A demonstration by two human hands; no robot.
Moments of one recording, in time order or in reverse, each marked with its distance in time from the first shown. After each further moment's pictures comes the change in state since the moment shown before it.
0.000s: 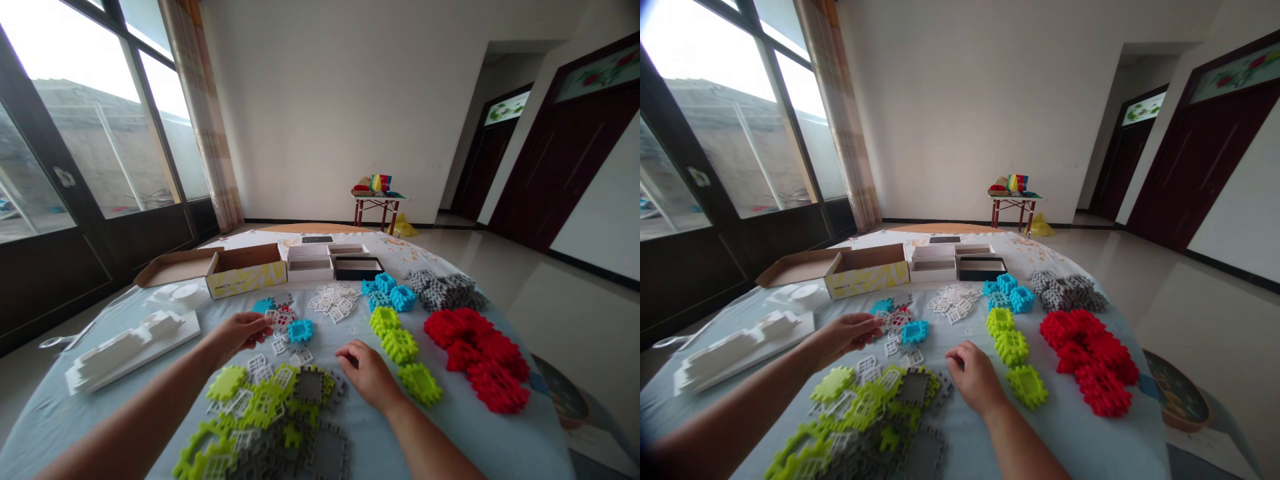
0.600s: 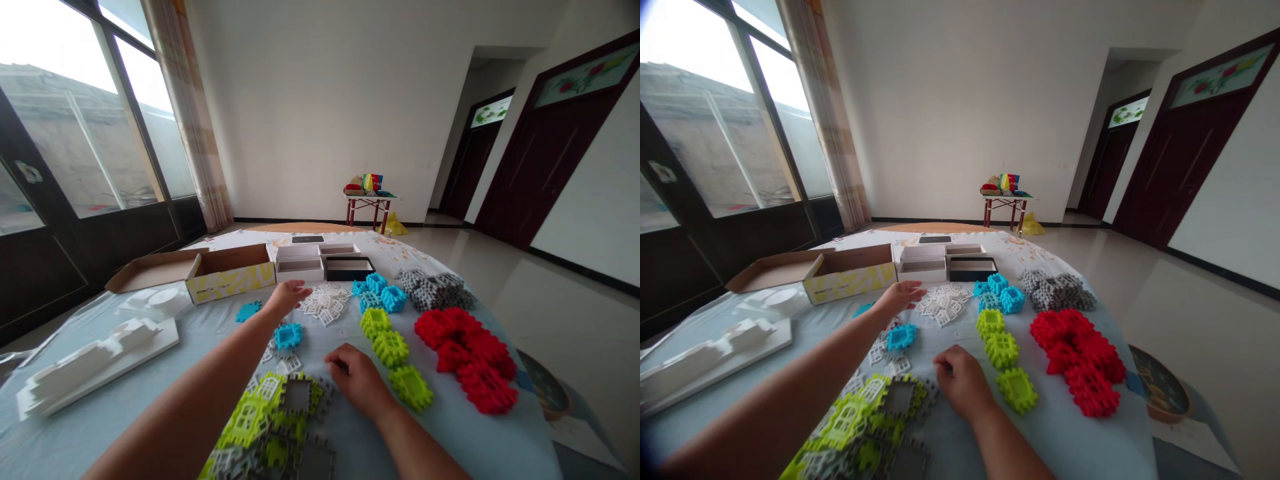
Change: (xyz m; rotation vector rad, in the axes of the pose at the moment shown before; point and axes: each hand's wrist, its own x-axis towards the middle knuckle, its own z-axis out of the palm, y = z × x) left_hand 0.097 0.045 0.082 0.100 0.087 0.238; right_hand 0.001 0.002 0.000 0.054 0.001 0.028
